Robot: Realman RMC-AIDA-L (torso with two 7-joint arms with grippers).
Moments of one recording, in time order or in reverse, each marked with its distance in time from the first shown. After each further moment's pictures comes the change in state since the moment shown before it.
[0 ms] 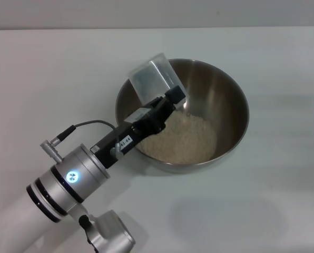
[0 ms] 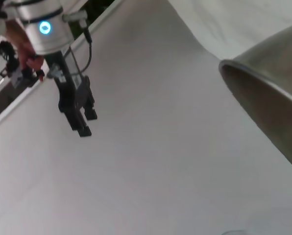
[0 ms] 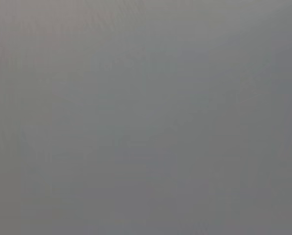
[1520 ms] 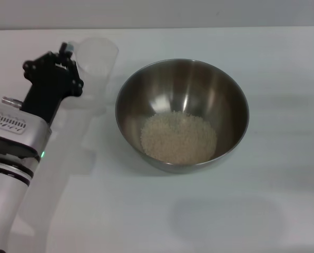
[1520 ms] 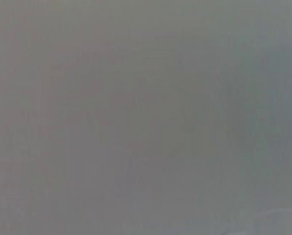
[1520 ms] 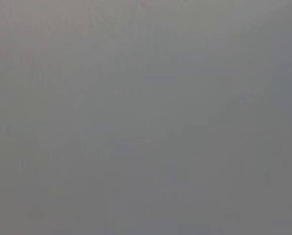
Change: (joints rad) left arm 0.060 0.001 -0.207 -0.059 -0.426 -0.188 -1.664; right arm -0.002 0.004 -0.008 -0.009 -0.006 0.000 0.001
